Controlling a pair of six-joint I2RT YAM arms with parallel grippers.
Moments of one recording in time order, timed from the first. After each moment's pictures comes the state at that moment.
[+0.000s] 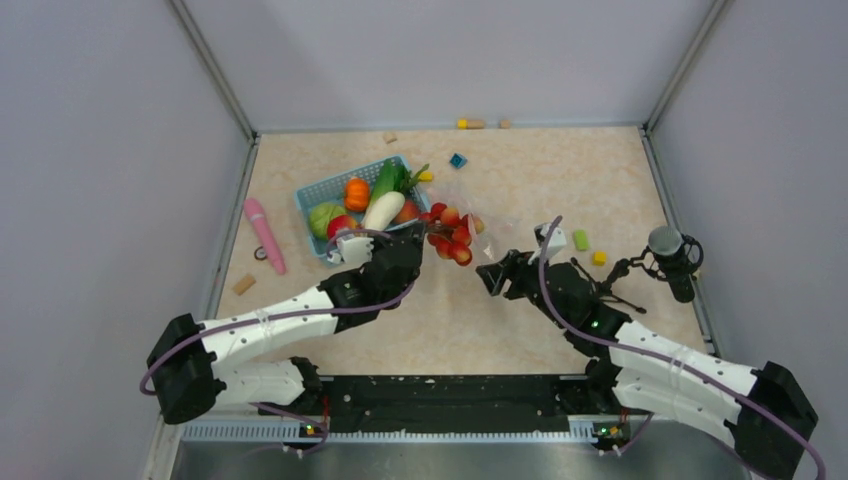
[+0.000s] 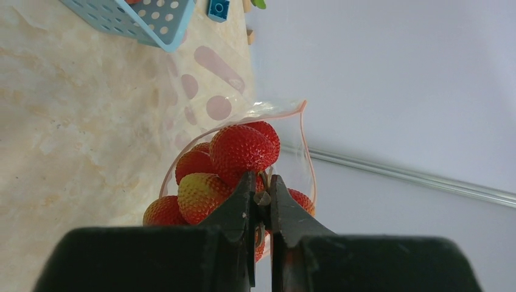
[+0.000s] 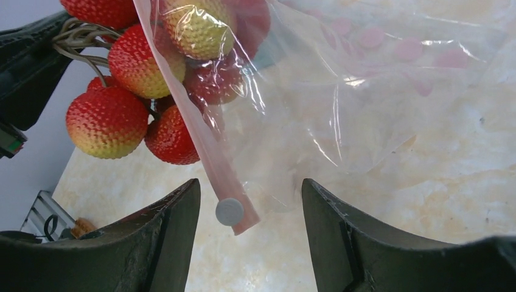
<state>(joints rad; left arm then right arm) -1.00 1.16 0.78 -0.06 -0.84 -1.92 0.84 0.80 0.36 0.21 0.24 0.61</state>
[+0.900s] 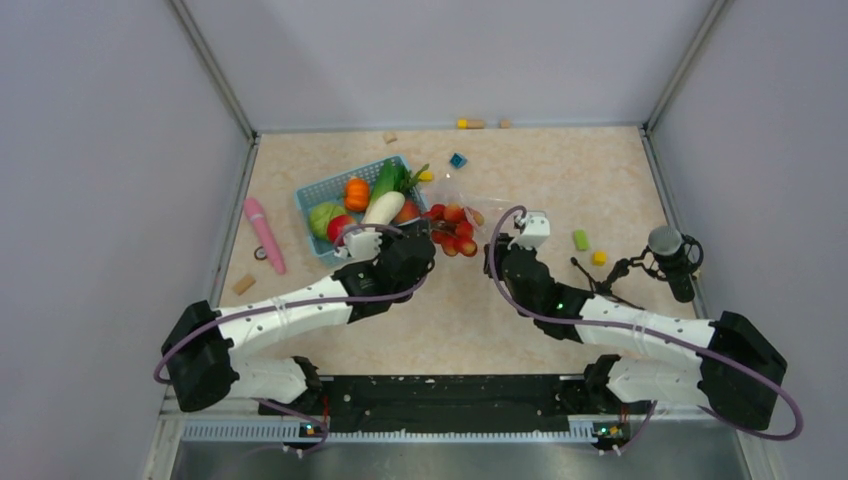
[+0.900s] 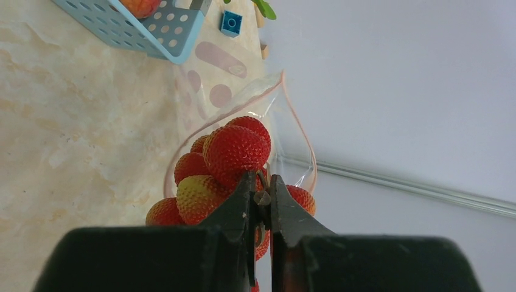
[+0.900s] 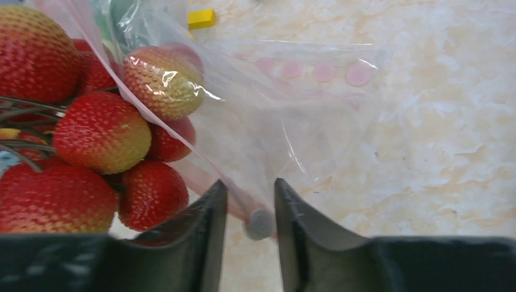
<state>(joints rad) -1.00 1.27 0.86 -0.13 -0.89 -1.94 0.95 1.10 0.53 0.23 0.69 0.53</state>
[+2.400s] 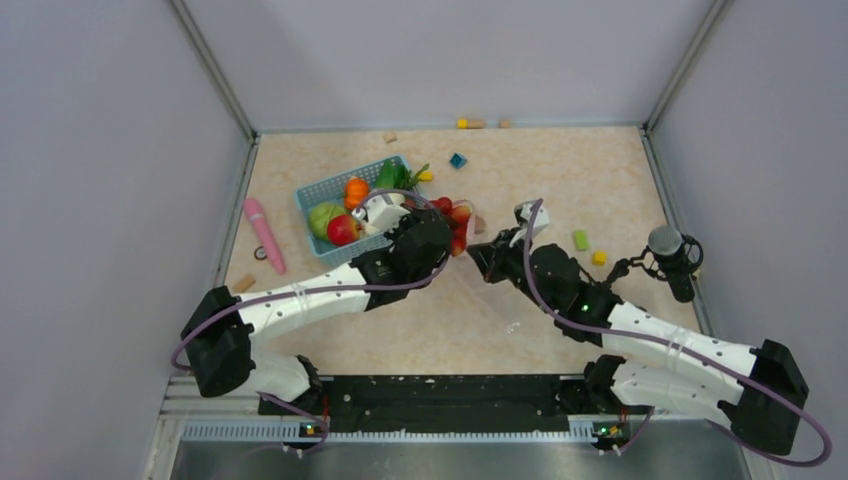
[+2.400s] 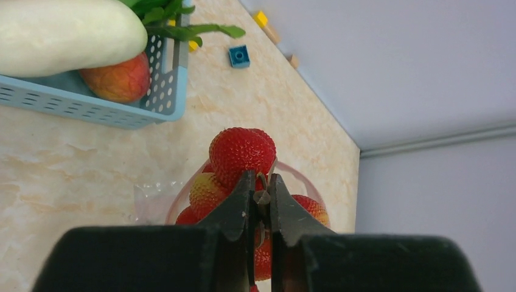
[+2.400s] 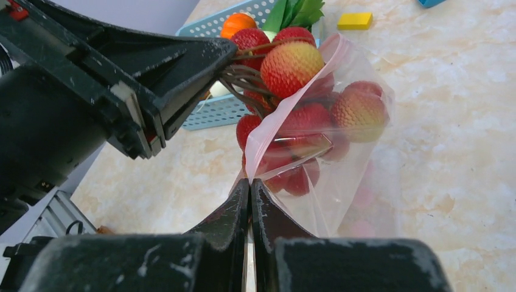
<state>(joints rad) -1.00 1.40 1.03 -0.10 -1.00 -1.35 0.93 0.93 0.59 0.19 0.29 0.51</state>
